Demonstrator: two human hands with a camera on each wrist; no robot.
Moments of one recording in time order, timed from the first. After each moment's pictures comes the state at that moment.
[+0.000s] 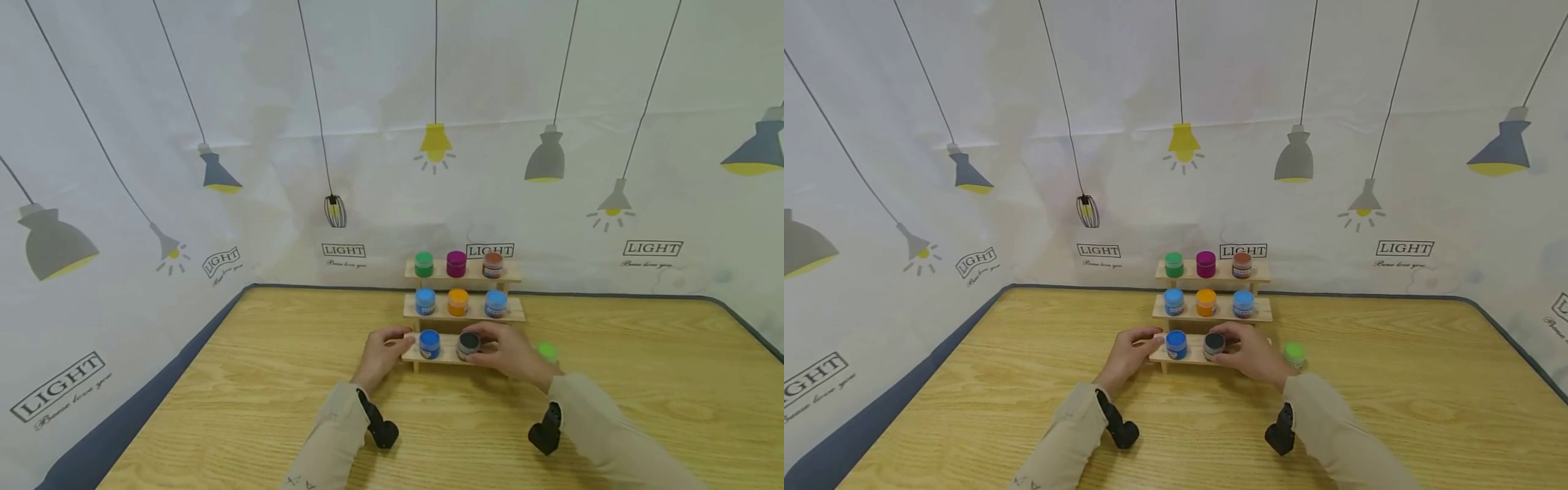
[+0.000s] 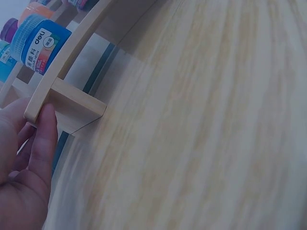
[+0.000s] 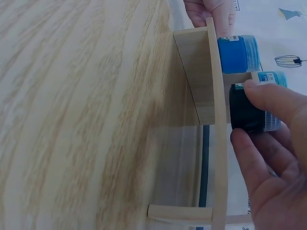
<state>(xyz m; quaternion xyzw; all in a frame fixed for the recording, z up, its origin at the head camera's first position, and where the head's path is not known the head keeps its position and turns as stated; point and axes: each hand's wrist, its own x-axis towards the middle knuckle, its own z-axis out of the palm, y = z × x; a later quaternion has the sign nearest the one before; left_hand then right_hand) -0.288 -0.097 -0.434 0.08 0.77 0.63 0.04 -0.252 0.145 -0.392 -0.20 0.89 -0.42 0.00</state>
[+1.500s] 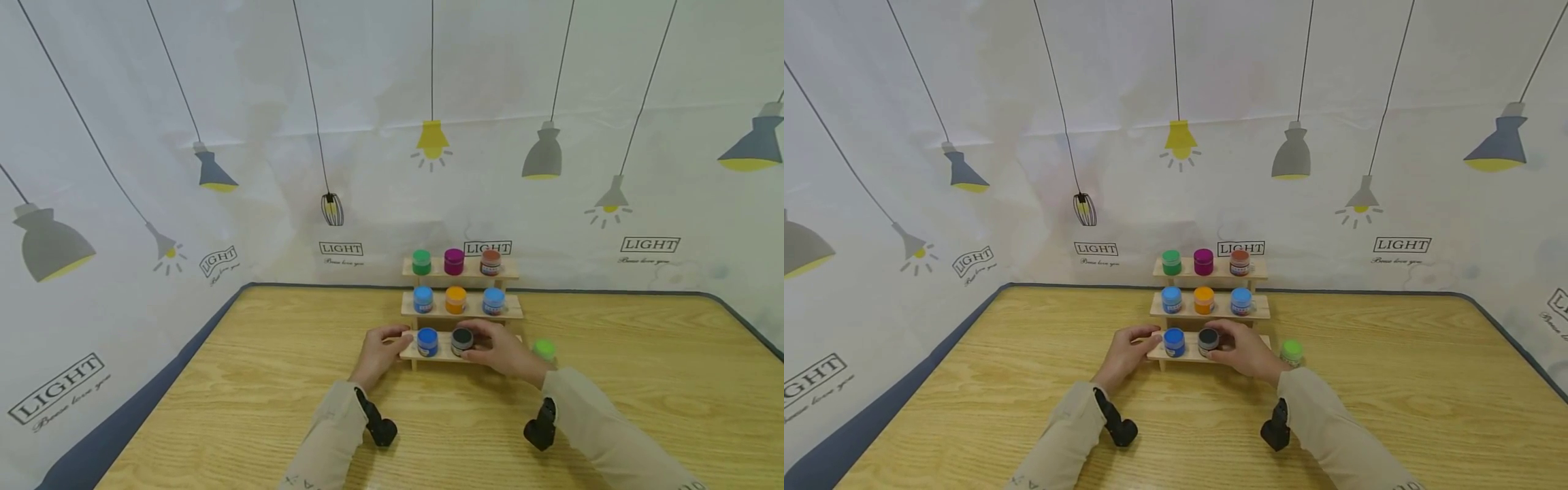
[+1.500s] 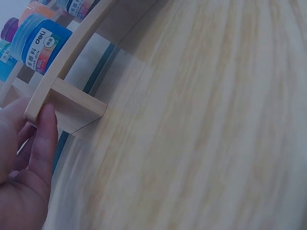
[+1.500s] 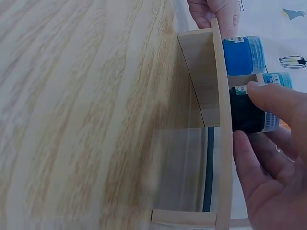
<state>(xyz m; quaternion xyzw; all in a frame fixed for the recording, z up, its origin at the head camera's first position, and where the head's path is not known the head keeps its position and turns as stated) -0.283 -0.097 -0.428 0.08 0.77 0.63 0.05 -0.255 0.140 -0.395 -0.18 0.88 -0.44 0.04</state>
